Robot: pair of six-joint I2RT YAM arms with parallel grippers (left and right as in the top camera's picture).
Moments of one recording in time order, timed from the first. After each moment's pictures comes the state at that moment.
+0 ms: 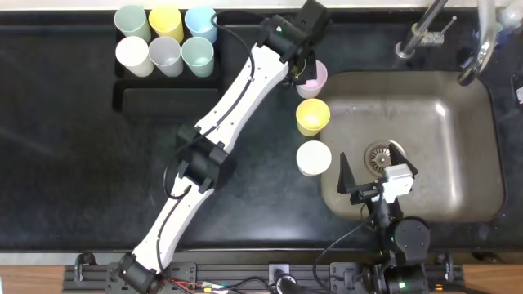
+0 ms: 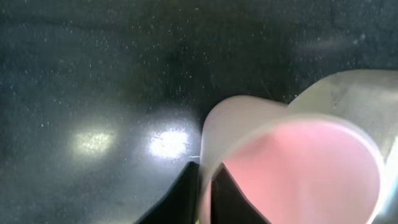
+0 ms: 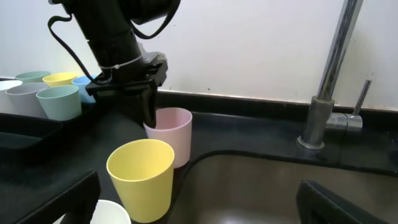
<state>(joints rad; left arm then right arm) -0.63 2.66 2.81 -1.41 -0.01 -0.73 0.13 0.01 0.02 -0.01 -0.08 0.03</state>
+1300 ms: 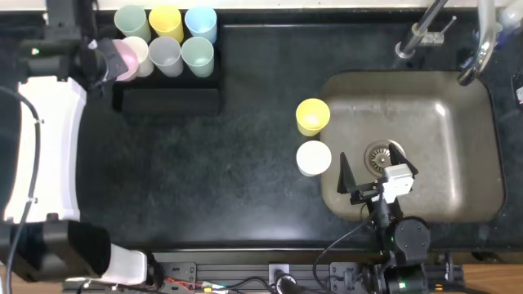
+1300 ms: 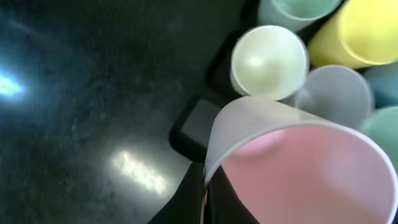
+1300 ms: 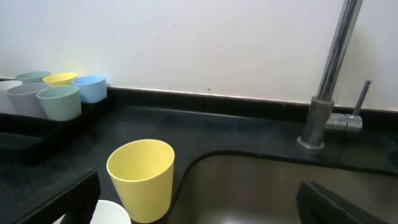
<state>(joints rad) 0.10 1.67 1.64 -1.04 -0.19 -0.42 0.13 0.01 0.02 -0.01 -0.08 0.03</state>
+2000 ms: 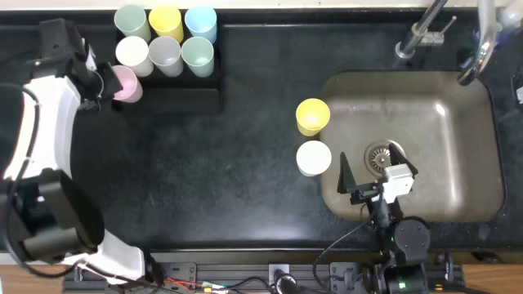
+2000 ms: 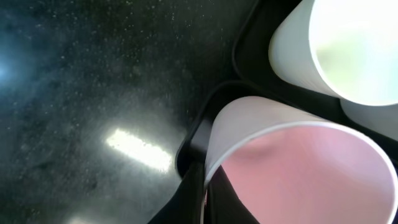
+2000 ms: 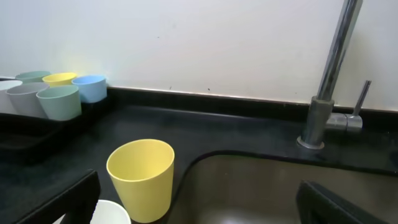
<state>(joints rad) 0.23 1.80 1.47 -0.85 -0.03 -0.28 0.13 0.01 0.02 -0.01 -0.08 0.03</state>
